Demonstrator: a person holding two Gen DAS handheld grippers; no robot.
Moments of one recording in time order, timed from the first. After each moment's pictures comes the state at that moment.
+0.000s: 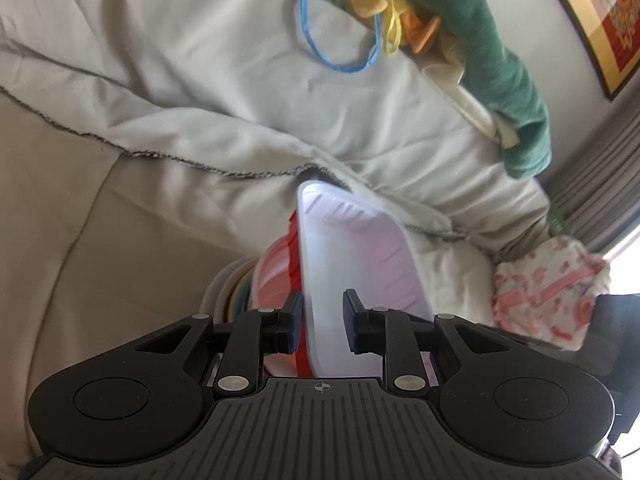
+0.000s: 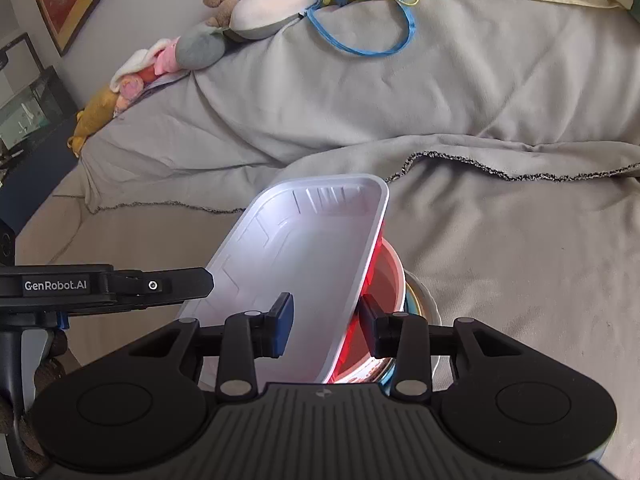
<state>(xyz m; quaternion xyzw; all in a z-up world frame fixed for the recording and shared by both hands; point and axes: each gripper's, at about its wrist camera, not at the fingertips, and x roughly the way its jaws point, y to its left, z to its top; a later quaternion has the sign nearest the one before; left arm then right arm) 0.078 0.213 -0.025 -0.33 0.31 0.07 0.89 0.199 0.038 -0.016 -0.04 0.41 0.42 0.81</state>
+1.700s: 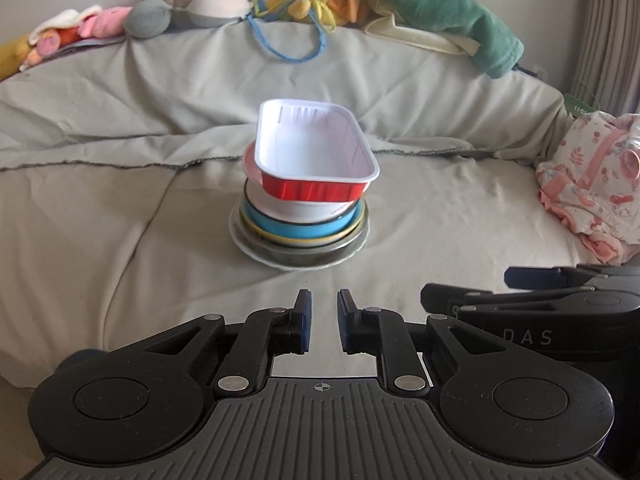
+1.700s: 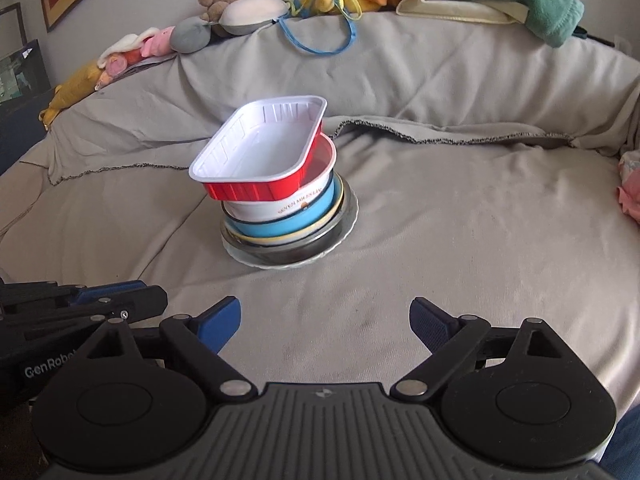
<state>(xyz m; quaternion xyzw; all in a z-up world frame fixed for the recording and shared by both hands) -0.038 0.019 -0.036 -0.13 0.31 0.17 0.93 0.050 -0.097 -0.031 -0.08 0.36 0.34 0.86</state>
